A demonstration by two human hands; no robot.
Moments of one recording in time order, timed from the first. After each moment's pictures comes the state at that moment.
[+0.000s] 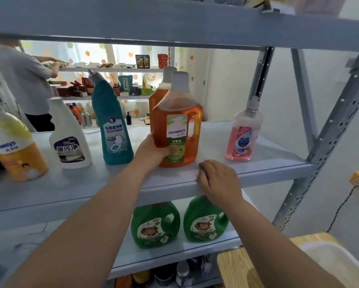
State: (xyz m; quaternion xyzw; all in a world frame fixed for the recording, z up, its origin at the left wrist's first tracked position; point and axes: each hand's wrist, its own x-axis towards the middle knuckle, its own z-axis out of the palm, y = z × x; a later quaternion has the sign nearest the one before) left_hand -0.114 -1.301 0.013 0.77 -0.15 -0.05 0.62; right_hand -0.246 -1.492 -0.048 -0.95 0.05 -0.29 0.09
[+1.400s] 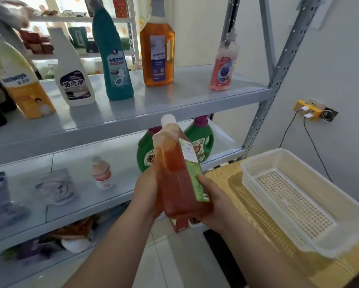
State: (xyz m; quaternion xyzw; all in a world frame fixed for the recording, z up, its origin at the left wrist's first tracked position) left_hand -0.367 -1.157 -0.090 0.57 0.04 -0.28 0.77; right_hand -0.477 -1.275 -0.115 -0.40 0.14 -0.05 0.90
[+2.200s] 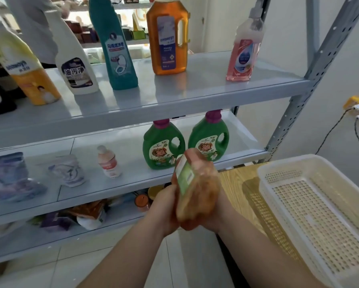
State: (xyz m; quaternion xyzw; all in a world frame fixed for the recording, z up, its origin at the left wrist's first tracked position) left_hand -0.403 -1.226 -0.132 0.48 0.18 -0.44 0.74; right_hand -0.444 -1.337 -0.141 -0.34 0.23 0.08 0.91
